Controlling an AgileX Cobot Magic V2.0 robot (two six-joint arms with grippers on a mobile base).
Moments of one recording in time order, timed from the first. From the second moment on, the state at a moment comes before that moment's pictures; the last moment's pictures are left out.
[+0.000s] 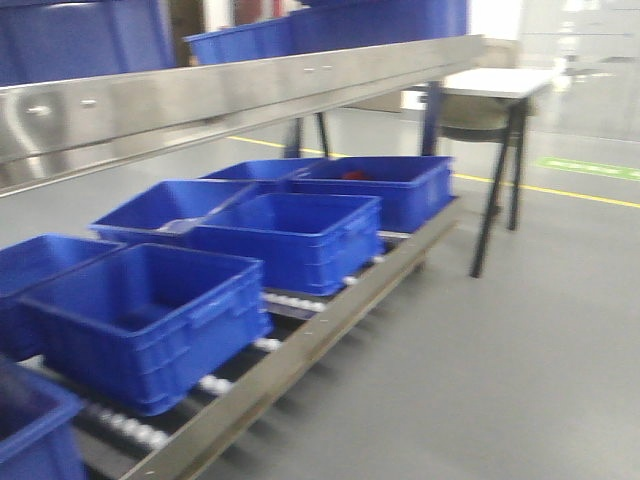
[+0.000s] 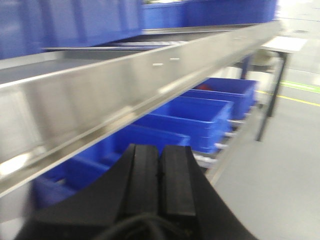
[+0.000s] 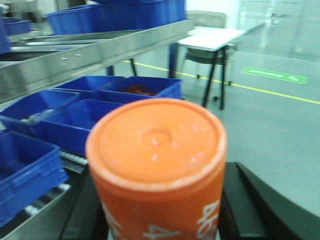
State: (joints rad) left arm -0.08 -0.01 0.03 -0.07 0.06 0.03; right arm -0.03 0.17 -0.50 -0.01 0.48 0.08
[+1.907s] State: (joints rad) left arm -0.08 -0.01 0.03 -0.07 0.06 0.03; right arm -0.03 0.17 -0.50 -0.01 0.48 0.08
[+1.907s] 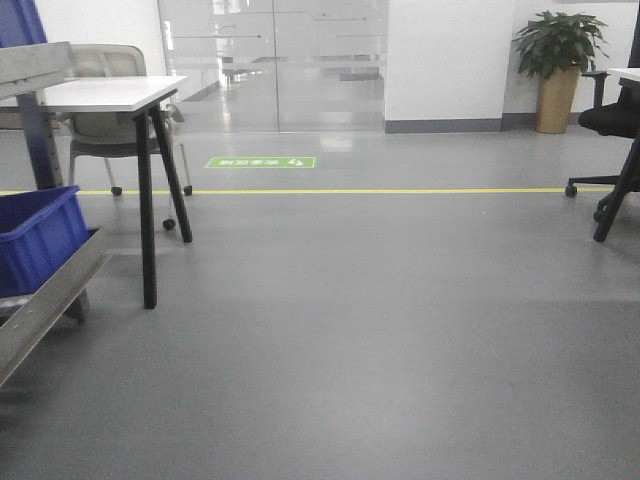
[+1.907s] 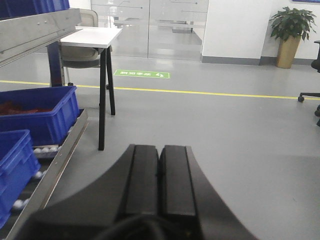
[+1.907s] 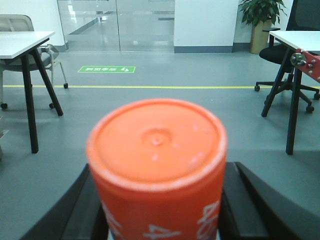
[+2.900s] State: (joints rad) left arm -0.08 -0.01 0.03 -0.07 0.06 0.03; right arm -0.03 0.17 -0.50 -0.01 0.49 0.08
